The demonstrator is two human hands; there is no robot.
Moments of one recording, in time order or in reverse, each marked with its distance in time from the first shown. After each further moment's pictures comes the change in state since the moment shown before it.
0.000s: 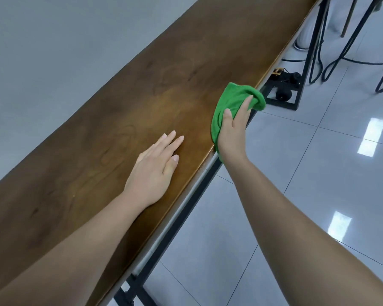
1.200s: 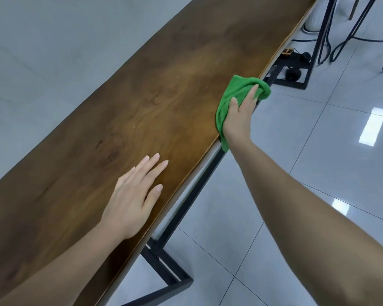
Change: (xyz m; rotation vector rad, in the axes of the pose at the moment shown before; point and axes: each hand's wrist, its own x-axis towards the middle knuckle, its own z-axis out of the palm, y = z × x) left_hand -0.293 -0.120 -0.018 0.071 -0.002 0.011; right_hand -0.190 0.011 0.063 -0.045 0.045 0.030
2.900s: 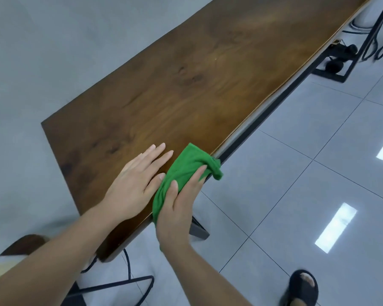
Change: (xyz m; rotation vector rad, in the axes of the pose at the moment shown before) left_hand -0.291 -0.126 -0.006 -0.005 0.023 -0.005; right_hand -0.560 0.061 0.134 0.028 -0.242 -0.028
